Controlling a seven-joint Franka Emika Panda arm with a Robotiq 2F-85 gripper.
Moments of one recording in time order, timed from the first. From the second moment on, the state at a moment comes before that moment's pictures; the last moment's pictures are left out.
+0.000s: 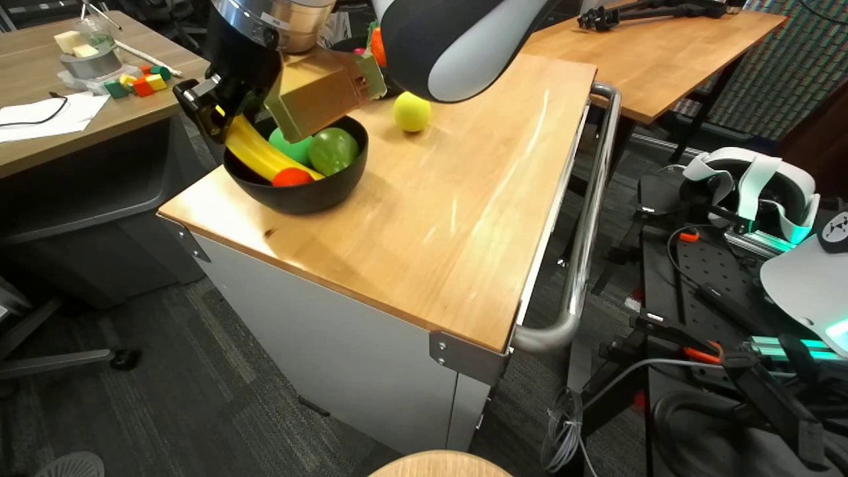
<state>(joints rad) 0.49 0.49 -0.28 -1.87 -0.65 3.02 0.99</state>
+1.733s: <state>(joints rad) 0.80 -0.15 -0.46 -2.48 -1.88 2.80 1.53</state>
